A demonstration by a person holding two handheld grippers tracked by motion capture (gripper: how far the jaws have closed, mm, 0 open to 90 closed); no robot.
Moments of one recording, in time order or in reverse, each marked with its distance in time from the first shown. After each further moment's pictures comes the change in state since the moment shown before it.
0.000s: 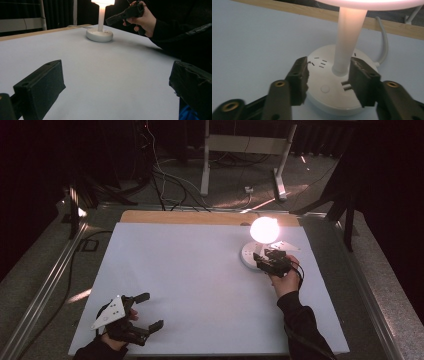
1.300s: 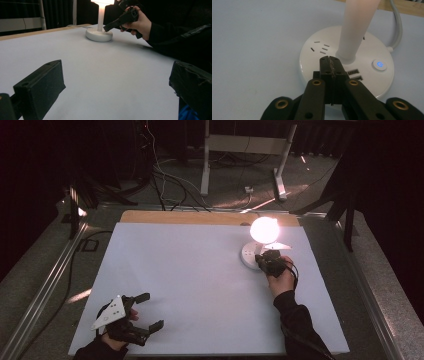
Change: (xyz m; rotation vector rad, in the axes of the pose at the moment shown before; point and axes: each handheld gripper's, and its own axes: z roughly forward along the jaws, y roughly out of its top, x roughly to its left) left arm 0.000 0.000 0.000 0.003 -0.001 0.000; right arm 0.001 -0.008 0.023 0.112 -0.004 0.000
